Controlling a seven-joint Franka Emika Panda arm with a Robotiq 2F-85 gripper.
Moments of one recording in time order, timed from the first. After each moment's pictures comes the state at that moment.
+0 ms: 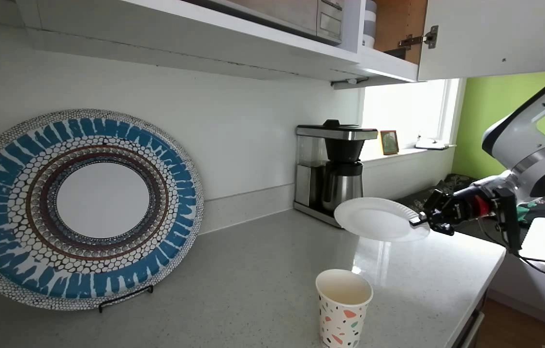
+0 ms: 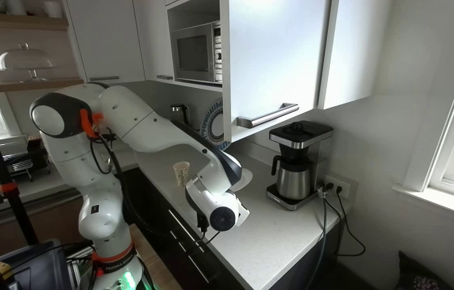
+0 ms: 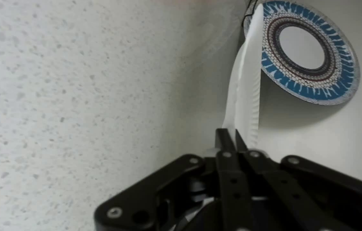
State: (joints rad) arm -0.35 -0.19 -0.47 -2.63 1.19 1.88 -0.92
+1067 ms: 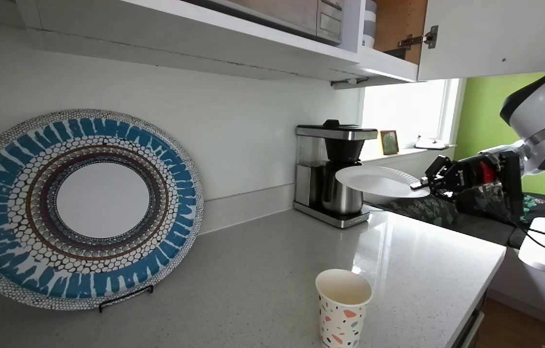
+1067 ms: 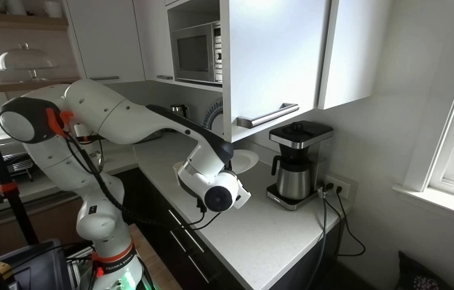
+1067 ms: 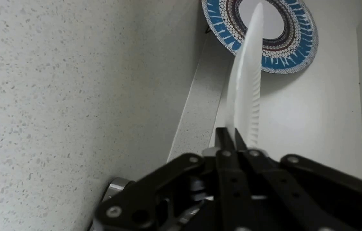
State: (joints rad) arm -0.40 -0.36 -0.42 -2.61 1.19 1.88 -0.71
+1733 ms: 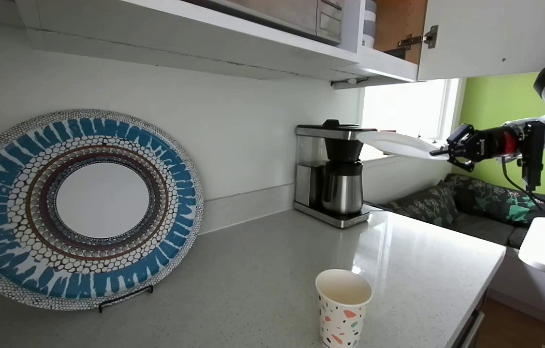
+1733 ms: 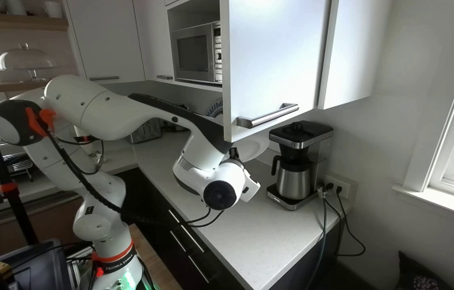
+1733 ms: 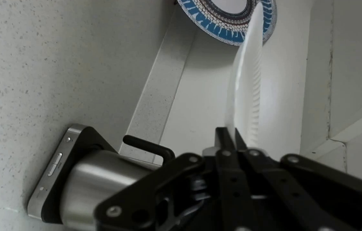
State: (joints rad) arm -0.48 -0.39 -0.49 -2.47 1.16 1.73 -0.66
